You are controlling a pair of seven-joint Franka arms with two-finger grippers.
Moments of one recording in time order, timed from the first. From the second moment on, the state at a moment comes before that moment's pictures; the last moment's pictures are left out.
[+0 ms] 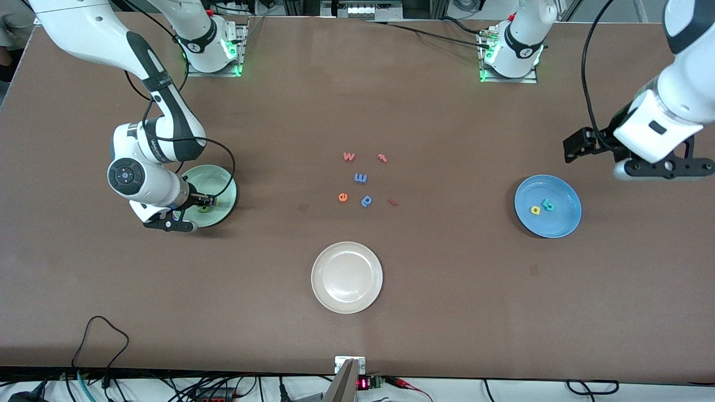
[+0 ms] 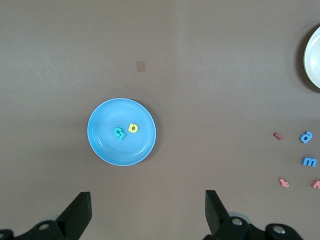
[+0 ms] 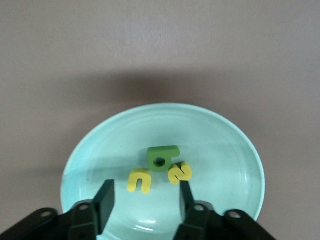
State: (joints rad) left arm 0.03 0.07 -0.18 -1.55 0.04 1.59 -0.17; right arm -0.01 0.44 0.16 -1.98 -0.12 2.28 0.31
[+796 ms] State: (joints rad) left arm -0.08 -0.06 -0.03 -1.73 0.03 1.62 -0.08; right arm -0.01 0.04 0.09 -1.59 -0.08 1.57 0.11
